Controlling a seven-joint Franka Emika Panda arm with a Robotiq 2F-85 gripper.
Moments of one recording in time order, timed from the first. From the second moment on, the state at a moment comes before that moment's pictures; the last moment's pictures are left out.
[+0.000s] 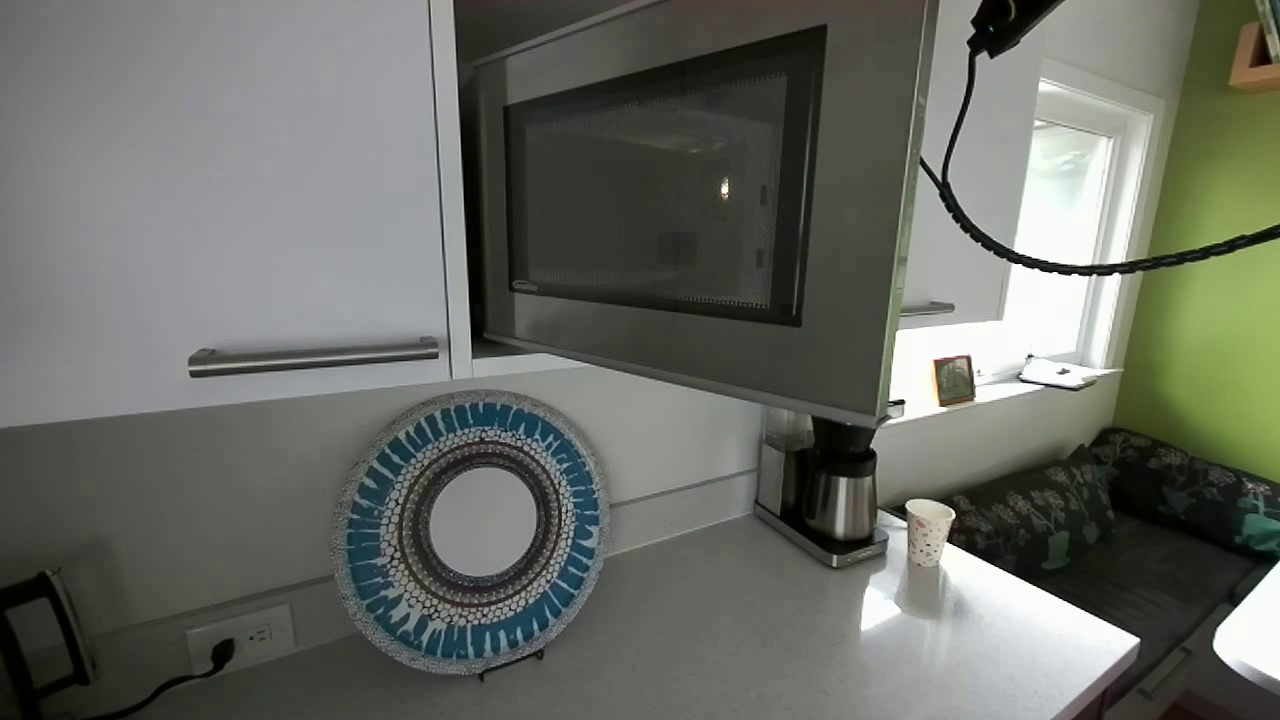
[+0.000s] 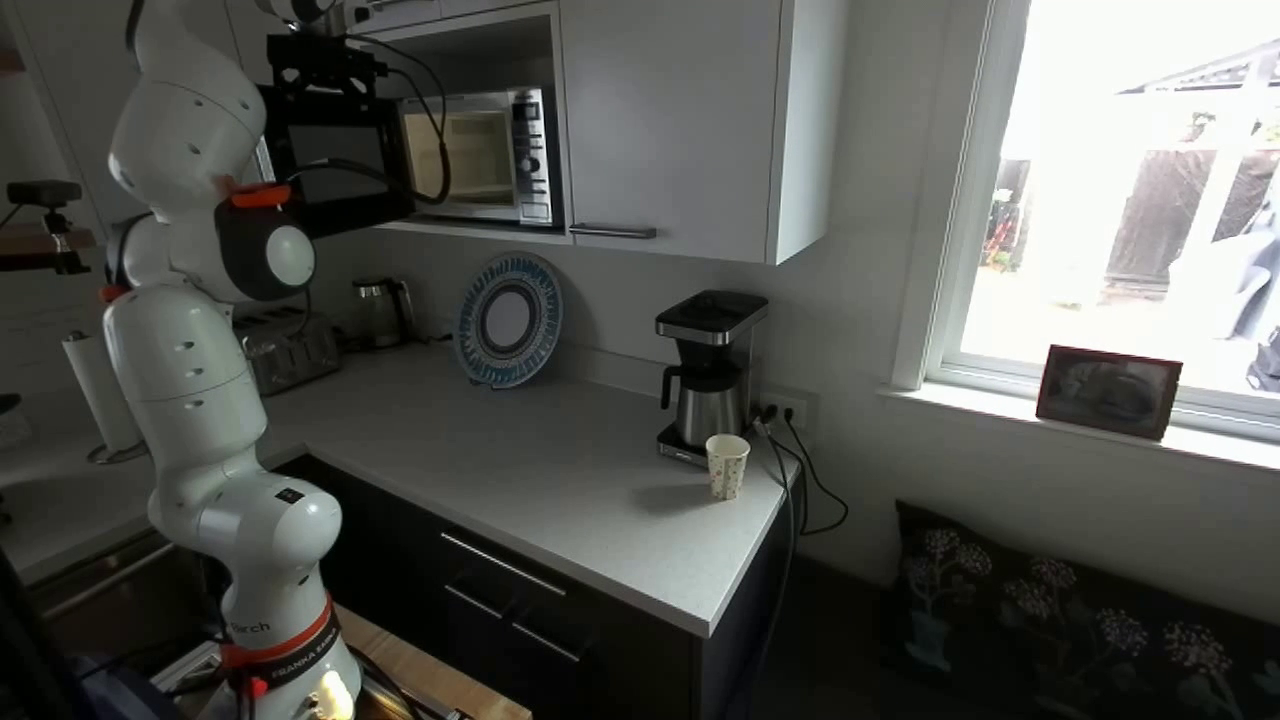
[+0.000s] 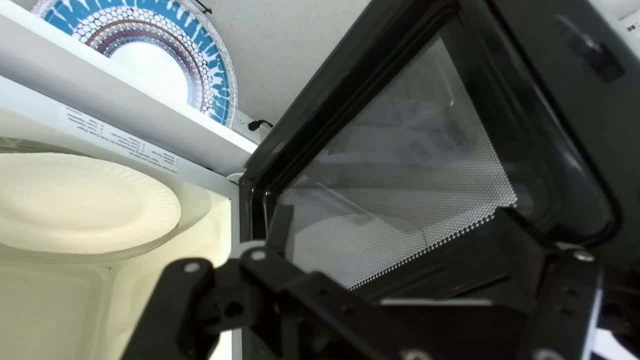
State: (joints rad) arm 0.16 -0.05 0.18 -0.81 0.43 1.34 -0.28
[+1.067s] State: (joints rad) arm 0.17 -0.14 0.33 -0.73 0.26 1.07 -0.25
